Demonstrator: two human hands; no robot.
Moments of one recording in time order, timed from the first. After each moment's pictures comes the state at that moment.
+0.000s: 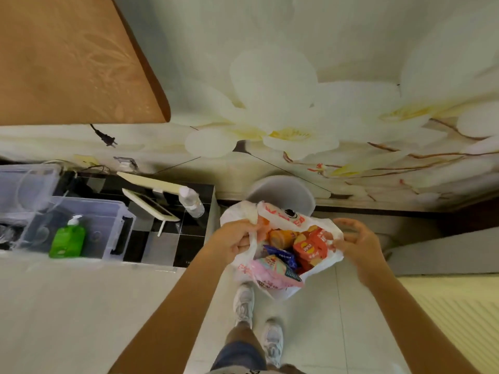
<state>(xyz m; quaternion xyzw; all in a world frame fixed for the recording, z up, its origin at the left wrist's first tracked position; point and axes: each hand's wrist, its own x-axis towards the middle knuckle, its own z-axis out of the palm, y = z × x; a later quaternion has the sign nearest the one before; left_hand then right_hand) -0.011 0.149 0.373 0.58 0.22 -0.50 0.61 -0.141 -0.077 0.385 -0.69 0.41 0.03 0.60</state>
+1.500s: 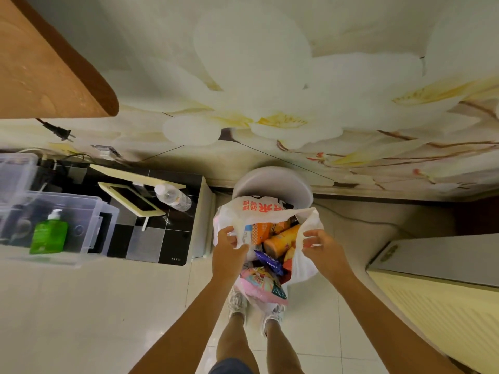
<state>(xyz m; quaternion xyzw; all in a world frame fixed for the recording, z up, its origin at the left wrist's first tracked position) -0.034 0.096 0.239 0.81 0.17 -0.29 0.48 -0.108 -0.117 0.248 -0.76 0.38 0.15 0.51</state>
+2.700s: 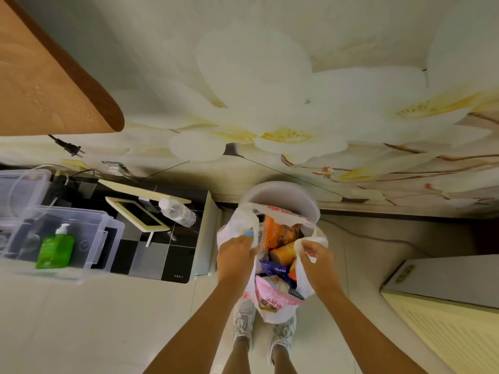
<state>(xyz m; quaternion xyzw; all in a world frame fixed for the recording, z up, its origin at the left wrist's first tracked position) -0.013 0.081 0.241 0.96 -0.10 -0.21 0.17 -0.095 -0.095 0.227 -0.73 0.39 0.06 0.56</state>
